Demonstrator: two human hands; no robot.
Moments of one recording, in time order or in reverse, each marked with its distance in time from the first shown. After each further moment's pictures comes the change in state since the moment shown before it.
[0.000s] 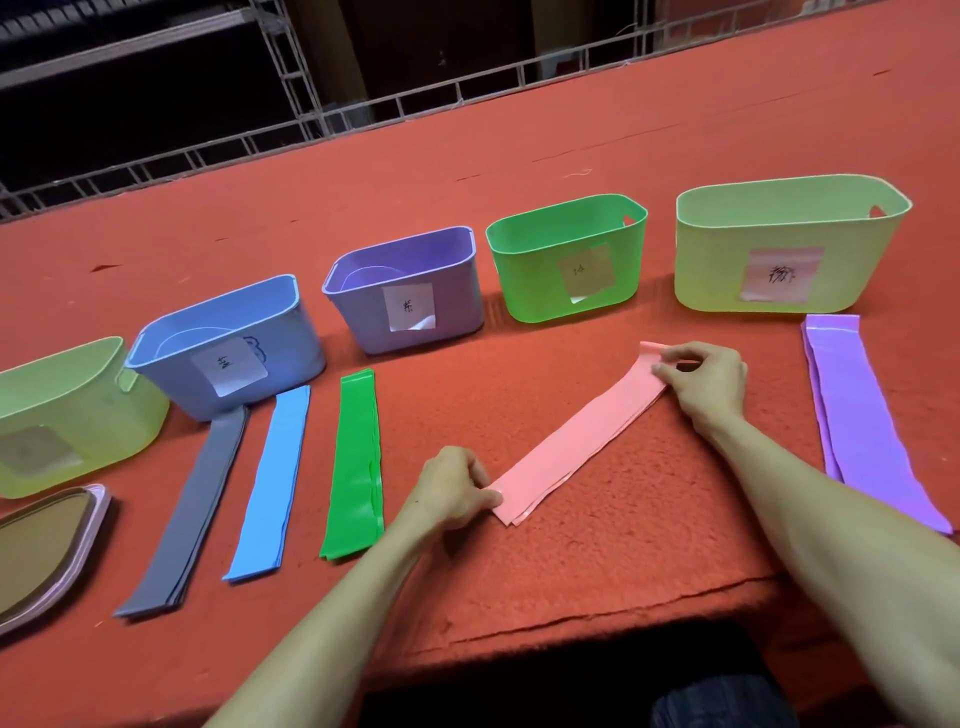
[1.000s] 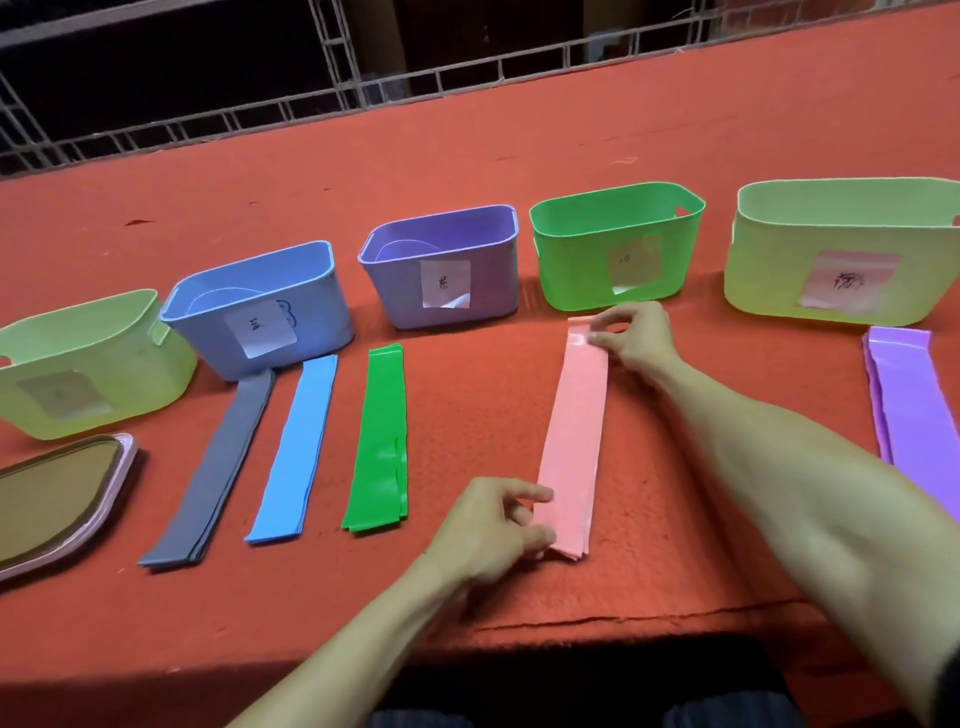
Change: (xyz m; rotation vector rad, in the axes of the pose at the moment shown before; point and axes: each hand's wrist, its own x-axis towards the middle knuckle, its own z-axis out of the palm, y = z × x) left_hand -0.052 -0.007 0.020 -0.507 -0.123 0.093; right_hand 0.022 -0.064 0.088 -0.014 -0.390 -0.171
